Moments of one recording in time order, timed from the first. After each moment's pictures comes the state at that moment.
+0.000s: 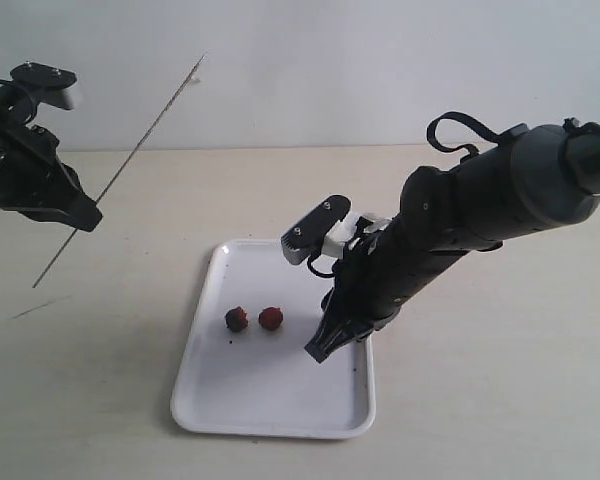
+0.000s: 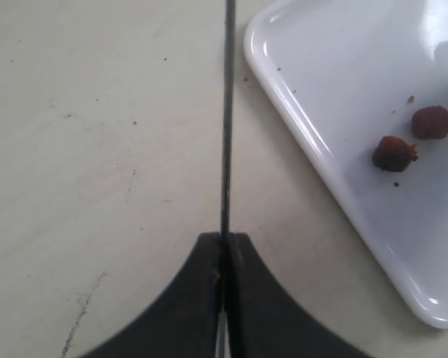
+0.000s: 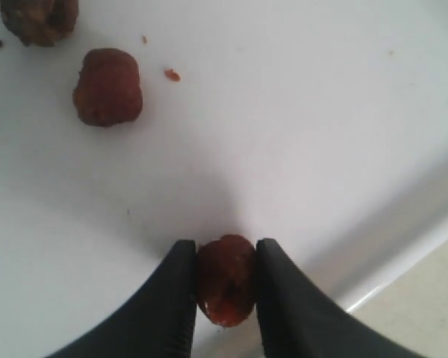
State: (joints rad) left arm -0.14 1.73 -1.20 -0.46 0.80 0.81; right arm 0.42 1.98 -1.06 0.39 0.35 -0.66
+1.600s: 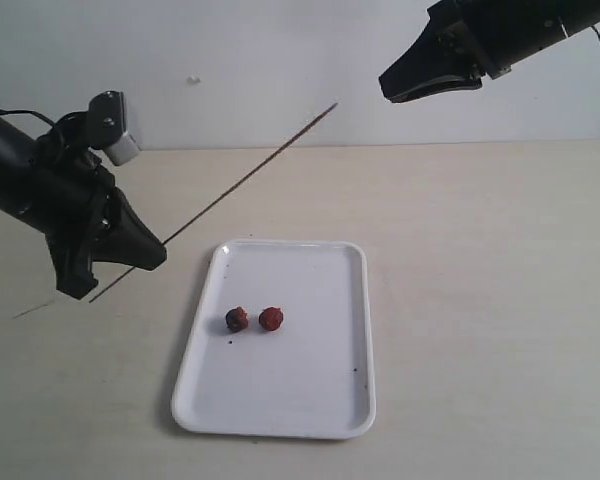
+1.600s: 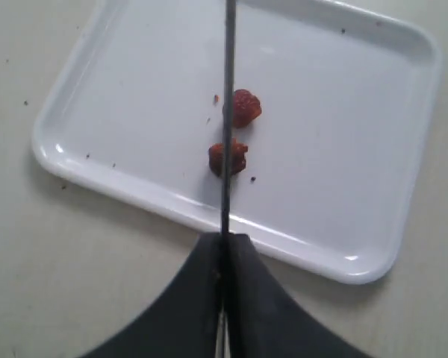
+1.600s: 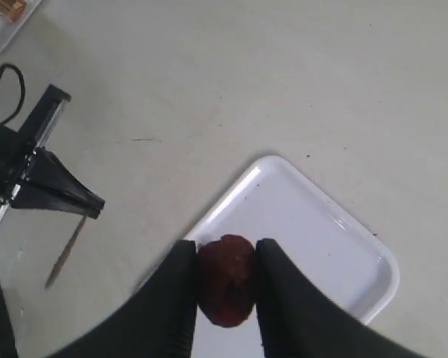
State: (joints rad) left arm -0.22 1.73 -1.11 -0.76 0.88 1.59; right arm -0.09 1.93 -1.65 0.99 1.22 -0.83
